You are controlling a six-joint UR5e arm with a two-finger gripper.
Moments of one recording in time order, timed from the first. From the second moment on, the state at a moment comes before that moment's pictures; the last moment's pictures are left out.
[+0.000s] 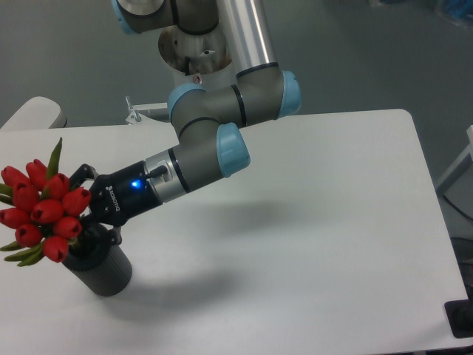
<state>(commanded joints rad) 2.31 -1.99 -1.72 -0.77 0.19 1.07</state>
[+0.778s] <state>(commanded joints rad) 2.33 -2.01 -1.79 -0.77 0.20 1.14</state>
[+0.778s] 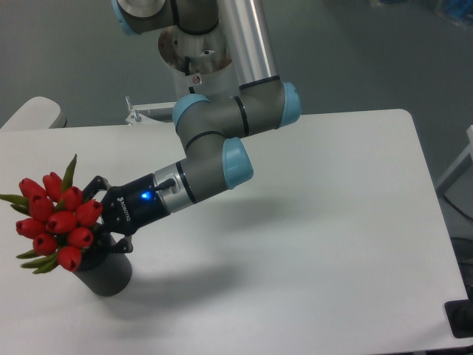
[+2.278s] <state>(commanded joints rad) 2.39 -2.00 -1.83 -0.76 0.23 1.30</state>
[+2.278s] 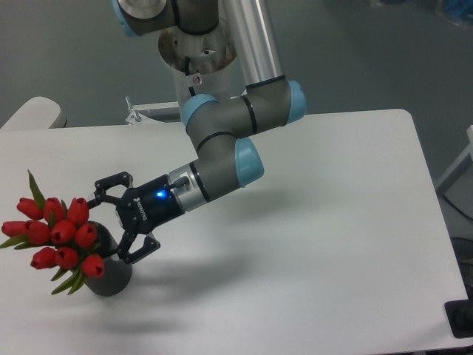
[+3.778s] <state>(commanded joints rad) 2.62 -1.86 -1.56 -0.78 1.10 1.39</state>
